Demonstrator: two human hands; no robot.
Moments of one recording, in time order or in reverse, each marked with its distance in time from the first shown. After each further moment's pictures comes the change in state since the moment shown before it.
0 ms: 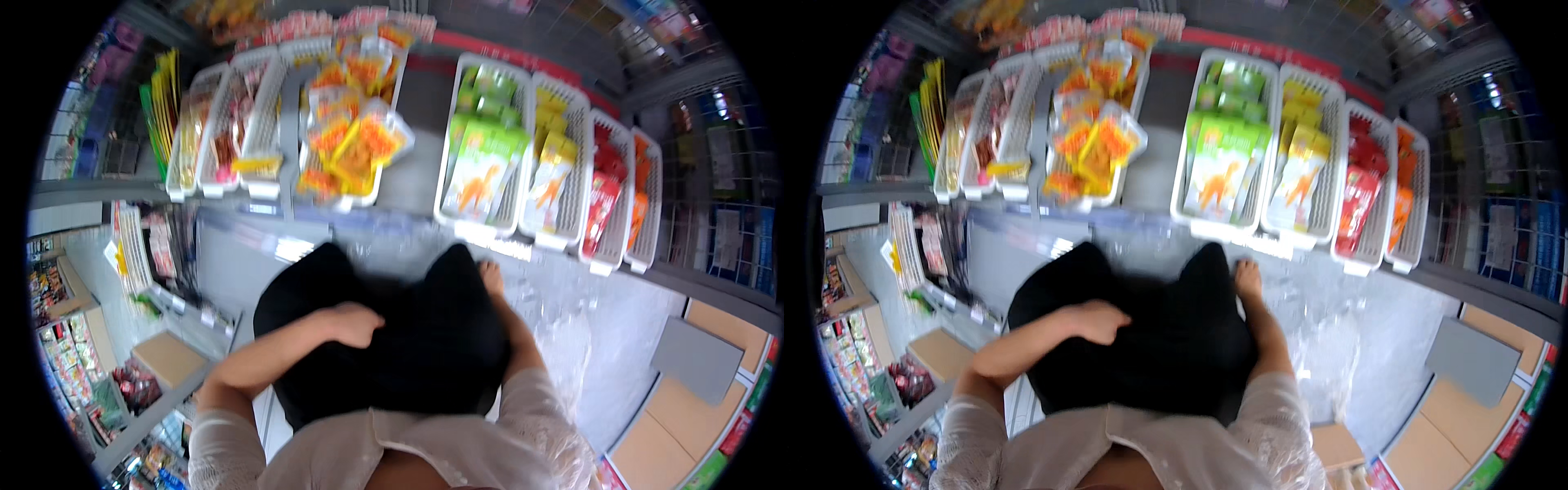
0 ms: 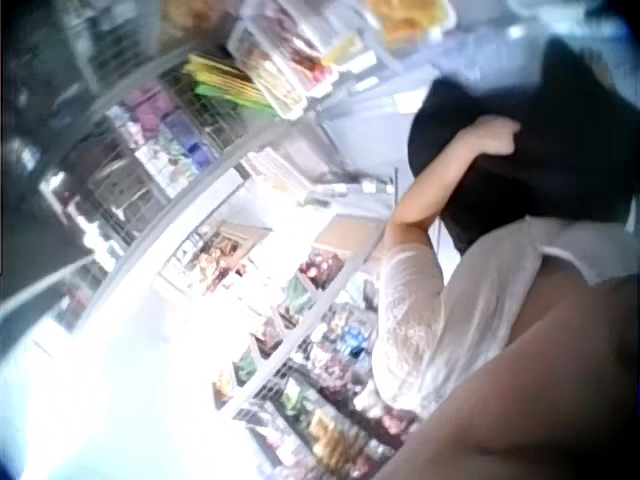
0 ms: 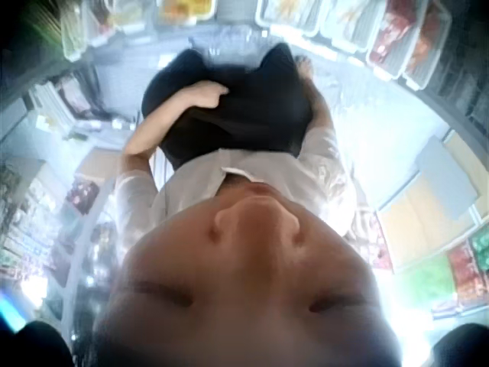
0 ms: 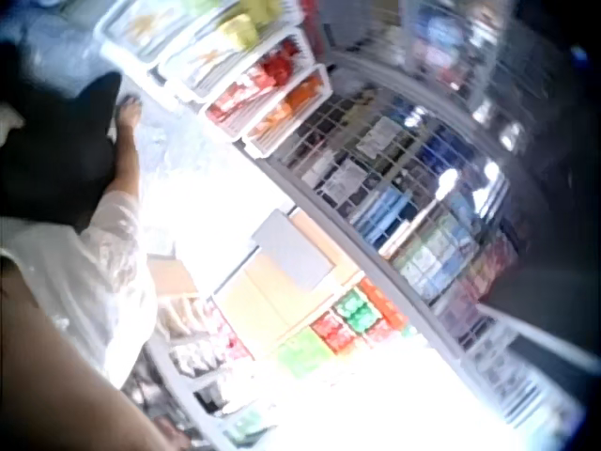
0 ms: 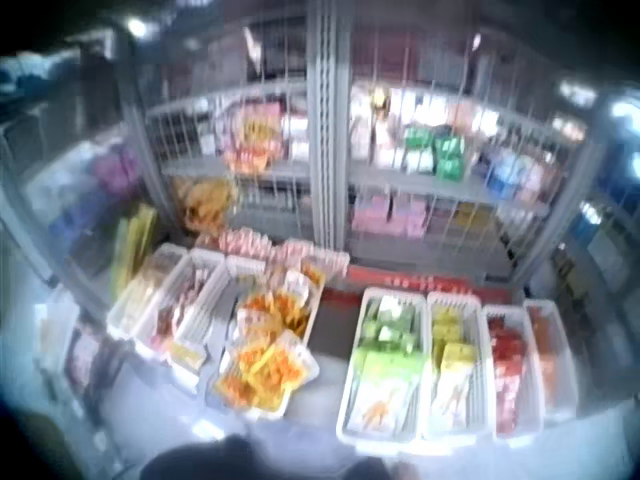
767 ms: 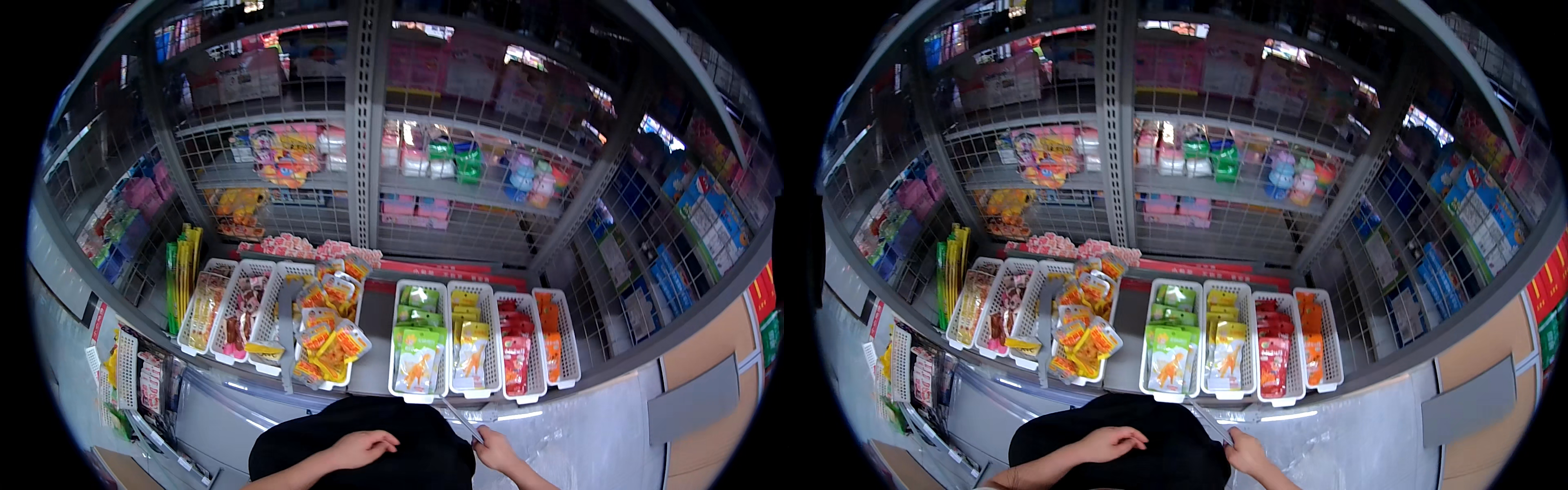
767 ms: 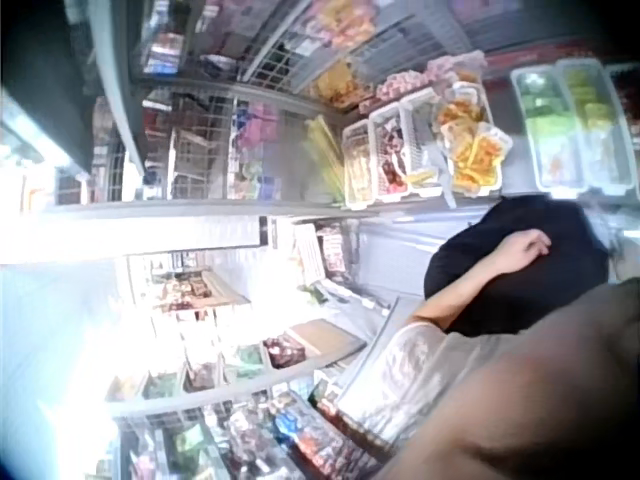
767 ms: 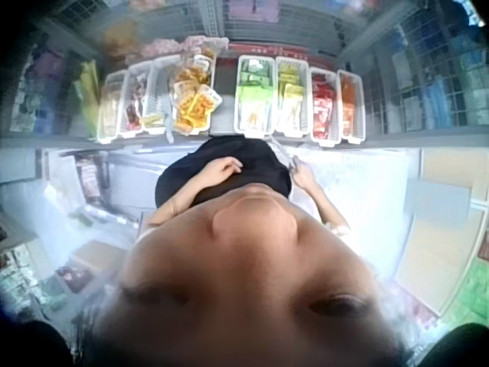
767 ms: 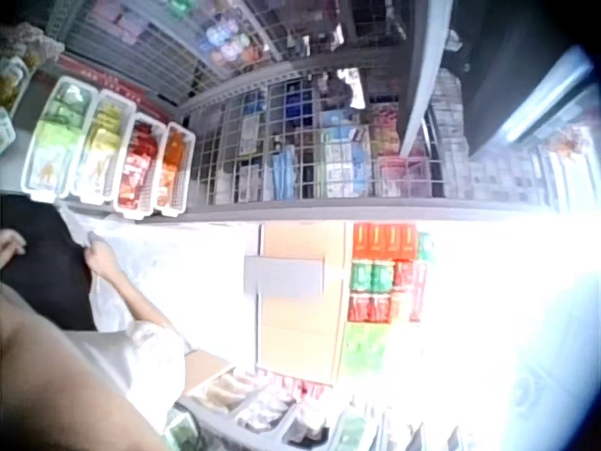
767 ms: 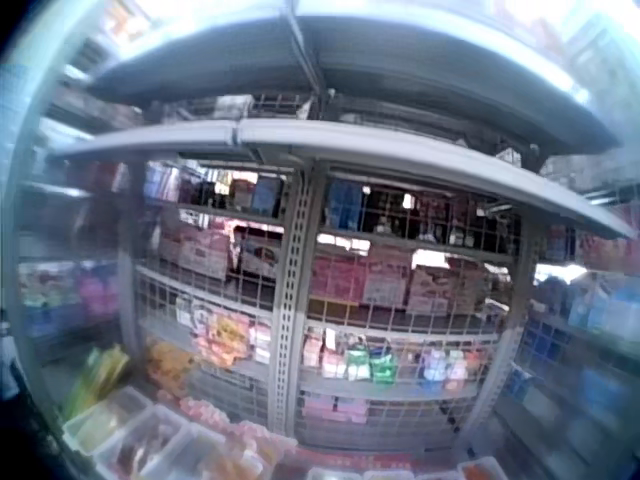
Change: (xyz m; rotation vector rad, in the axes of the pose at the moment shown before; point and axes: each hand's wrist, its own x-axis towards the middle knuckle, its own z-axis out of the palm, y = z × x) left_hand -0.017 0.074 -0.060 -0.405 0.550 0.304; right_hand -0.130 -0.049 -0.332 0.486 -0.040 0.112
